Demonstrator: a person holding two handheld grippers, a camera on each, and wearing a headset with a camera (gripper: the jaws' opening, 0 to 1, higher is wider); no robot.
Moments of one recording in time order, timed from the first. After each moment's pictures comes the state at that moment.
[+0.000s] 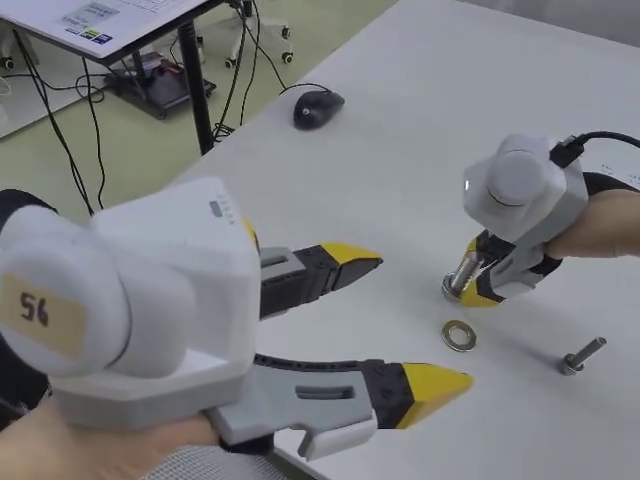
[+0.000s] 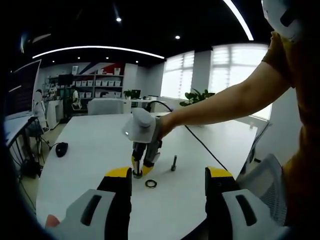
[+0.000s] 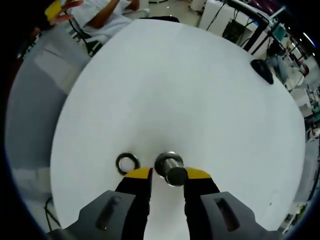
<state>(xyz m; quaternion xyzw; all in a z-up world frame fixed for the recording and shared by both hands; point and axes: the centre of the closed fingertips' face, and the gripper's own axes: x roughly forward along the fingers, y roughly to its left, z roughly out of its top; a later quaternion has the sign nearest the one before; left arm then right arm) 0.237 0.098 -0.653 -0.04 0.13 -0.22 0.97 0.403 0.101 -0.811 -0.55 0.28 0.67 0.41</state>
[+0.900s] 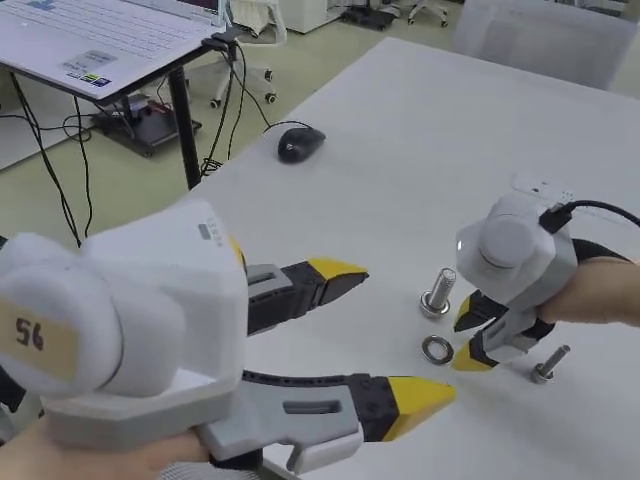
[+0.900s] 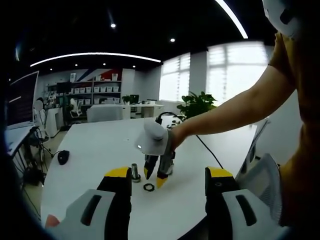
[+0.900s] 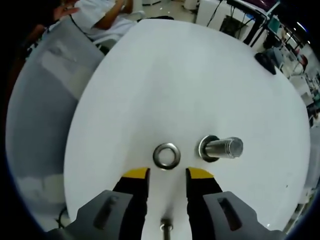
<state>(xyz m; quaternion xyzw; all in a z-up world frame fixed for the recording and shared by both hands) 0.223 0.086 -0.634 -0.02 0.11 -0.22 0.97 0.360 0.065 -0.822 -0.52 0.31 0.67 0.42</state>
